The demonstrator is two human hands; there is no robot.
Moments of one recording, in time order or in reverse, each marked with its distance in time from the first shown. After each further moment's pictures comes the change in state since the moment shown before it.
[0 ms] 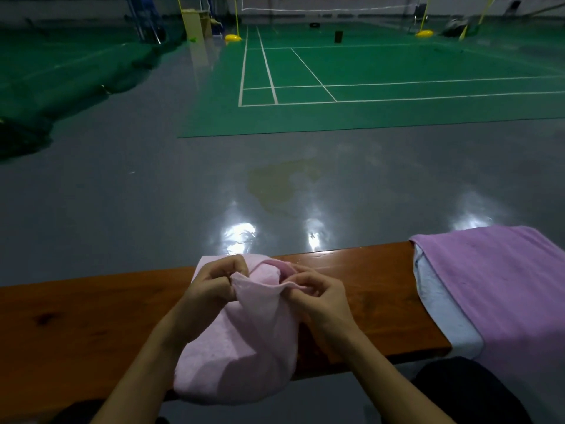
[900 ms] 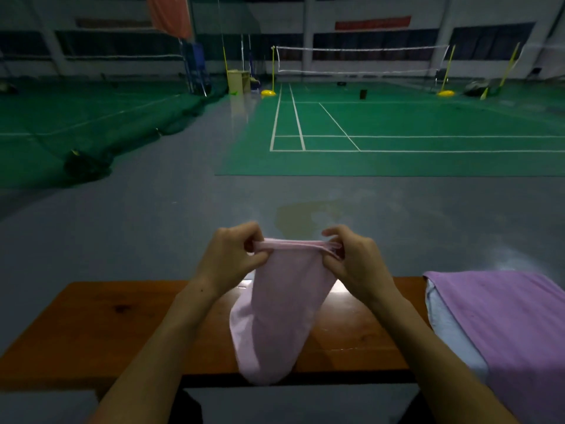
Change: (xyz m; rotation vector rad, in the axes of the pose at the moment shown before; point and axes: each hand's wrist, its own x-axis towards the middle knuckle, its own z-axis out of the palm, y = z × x) left_hand -0.032 0.113 -0.012 1.045 0.432 0.416; right_hand 0.013 -0.131 0.002 -0.951 0.096 -0.603
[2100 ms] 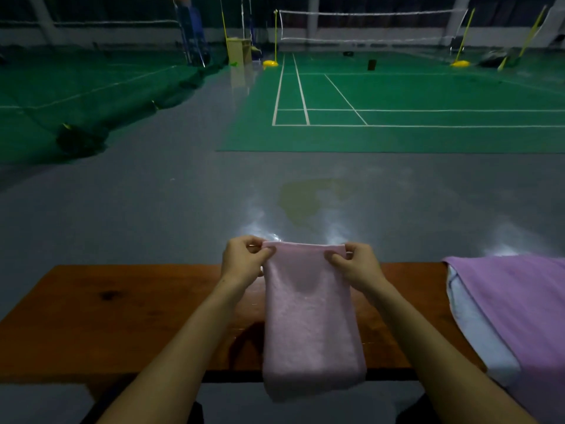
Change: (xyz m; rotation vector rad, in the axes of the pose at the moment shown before) left_hand -0.007 -0.074 0.112 -0.530 0.049 -0.772; right_hand -0.003 0.088 0.102 0.395 -0.188 0.665
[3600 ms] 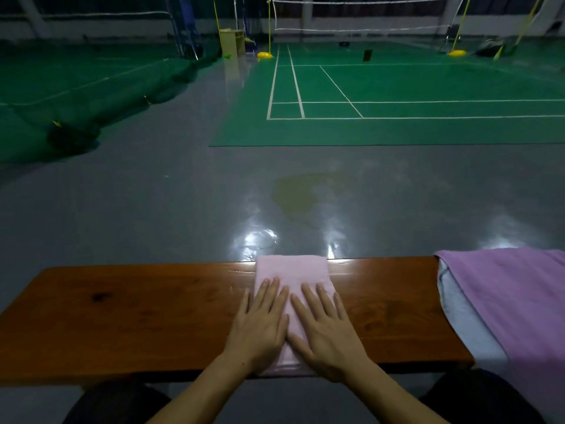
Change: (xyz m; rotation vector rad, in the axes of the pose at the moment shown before) left_hand -0.071 -0.114 0.038 1.154 -0.315 0.500; right_hand -0.105 0.066 0.048 -0.918 -0.312 -0.436
